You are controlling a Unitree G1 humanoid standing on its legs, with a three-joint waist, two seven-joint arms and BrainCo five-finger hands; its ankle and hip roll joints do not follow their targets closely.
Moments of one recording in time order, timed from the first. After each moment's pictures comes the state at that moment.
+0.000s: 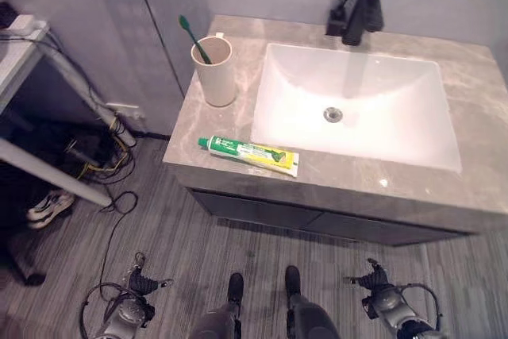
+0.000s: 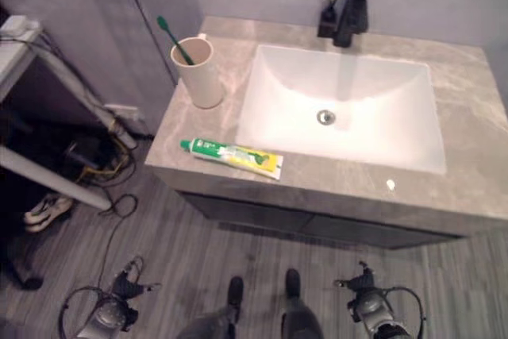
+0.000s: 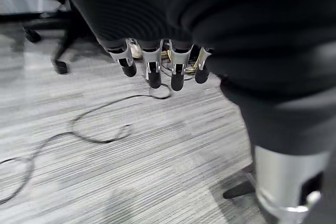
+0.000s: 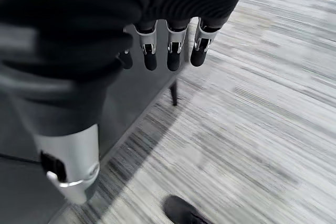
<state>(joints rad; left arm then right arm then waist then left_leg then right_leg) 0.05 0.49 -0.26 0.80 0.09 -0.02 0.30 -0.20 -0.38 0.26 1.12 -0.05 0.04 -0.28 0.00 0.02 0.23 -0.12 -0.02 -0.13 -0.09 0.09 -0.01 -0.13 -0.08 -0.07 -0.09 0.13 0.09</state>
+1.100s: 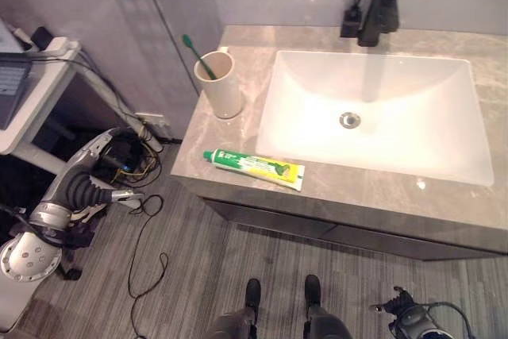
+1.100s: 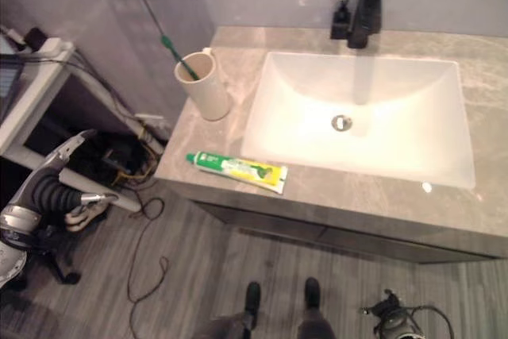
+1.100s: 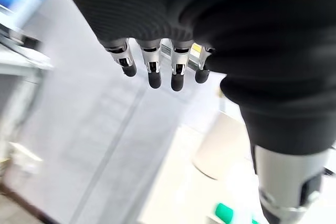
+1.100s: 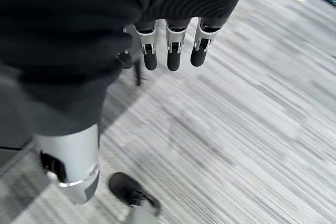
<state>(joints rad) 0.27 1.09 0.16 -0.24 -0.11 -0.17 0.12 -0.10 -0.43 0.22 1.22 -0.17 0.09 -0.19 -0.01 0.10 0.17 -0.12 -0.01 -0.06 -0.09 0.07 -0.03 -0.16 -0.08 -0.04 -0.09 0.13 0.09</state>
